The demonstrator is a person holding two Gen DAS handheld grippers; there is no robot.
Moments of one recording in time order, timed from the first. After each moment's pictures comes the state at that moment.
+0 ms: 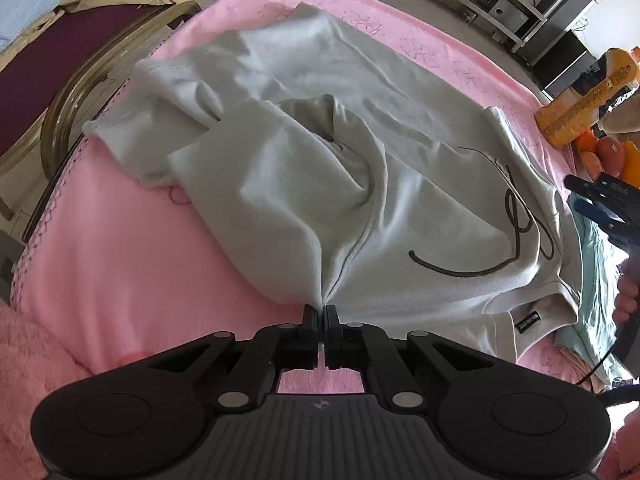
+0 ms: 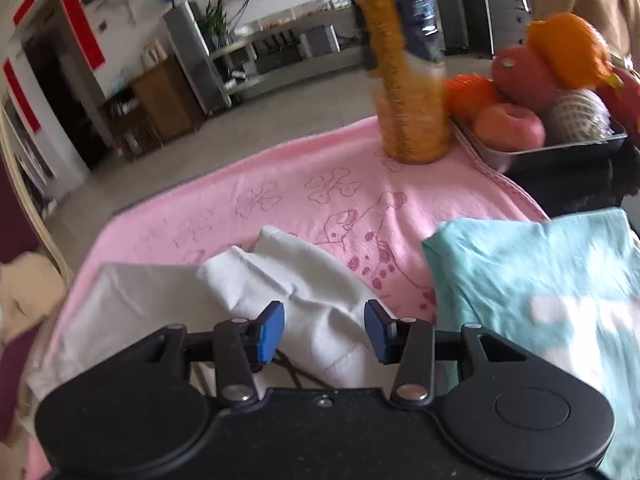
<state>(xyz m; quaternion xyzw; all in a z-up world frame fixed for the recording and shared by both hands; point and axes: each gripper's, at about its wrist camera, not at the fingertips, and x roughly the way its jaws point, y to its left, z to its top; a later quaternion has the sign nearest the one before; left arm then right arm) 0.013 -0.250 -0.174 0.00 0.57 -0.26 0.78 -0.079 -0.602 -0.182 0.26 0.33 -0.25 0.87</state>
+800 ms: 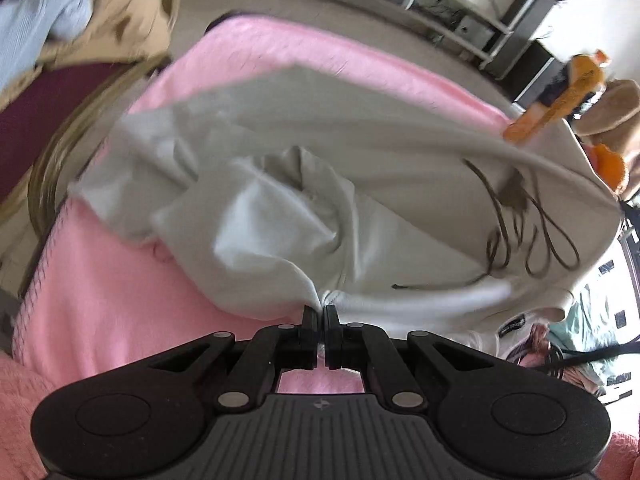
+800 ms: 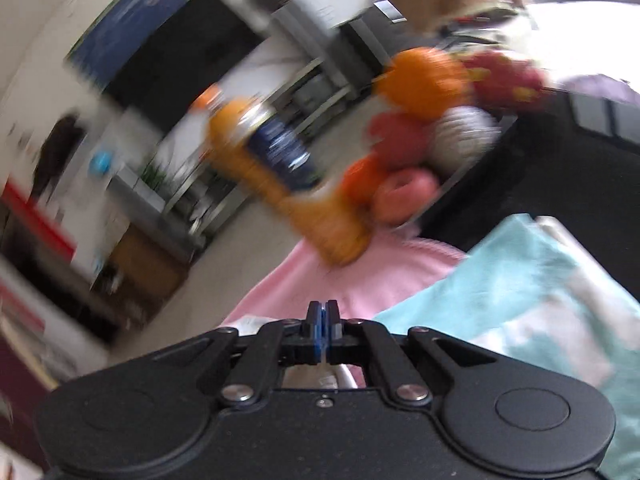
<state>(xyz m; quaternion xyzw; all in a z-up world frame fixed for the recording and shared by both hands) 0.007 -0.251 -0.149 0.01 0.51 -0.30 0.81 -0.189 -0.658 -0.137 0.44 0.13 -0.35 0.82</state>
